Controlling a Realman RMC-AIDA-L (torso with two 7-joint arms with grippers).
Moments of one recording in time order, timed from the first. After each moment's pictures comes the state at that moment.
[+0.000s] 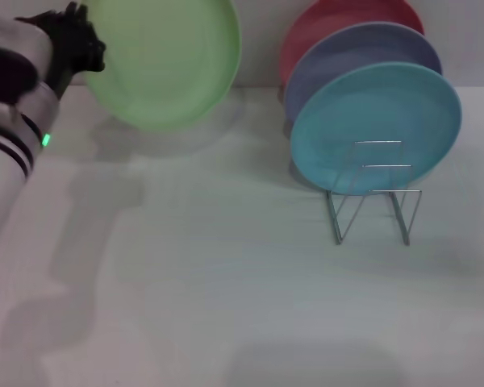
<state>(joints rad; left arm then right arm) -0.31 -2.06 1.89 1.13 -1.03 0.35 0.91 0.58 1.99 1.09 0.03 -2.03 -1.52 0.23</state>
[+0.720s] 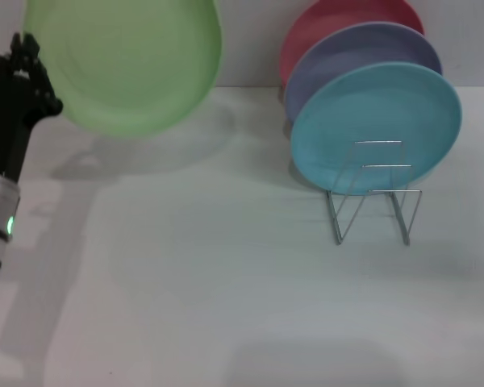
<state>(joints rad) -0.36 -2.08 2.16 0.49 -0.73 1.23 0.05 0.56 2.00 1.05 0.04 -2.04 -1.53 0.23</state>
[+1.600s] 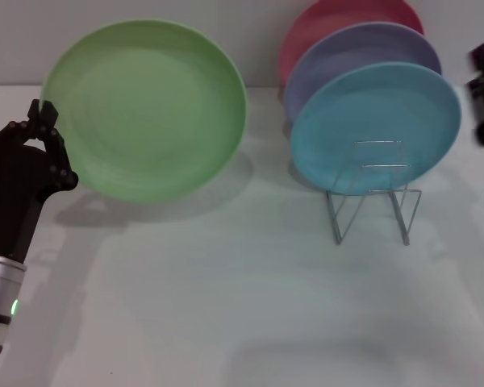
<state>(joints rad) -0.22 -2.08 2.37 0.50 -0.76 1.38 0.13 0.40 2.09 0.49 0.21 -2.04 -1.71 0.23</state>
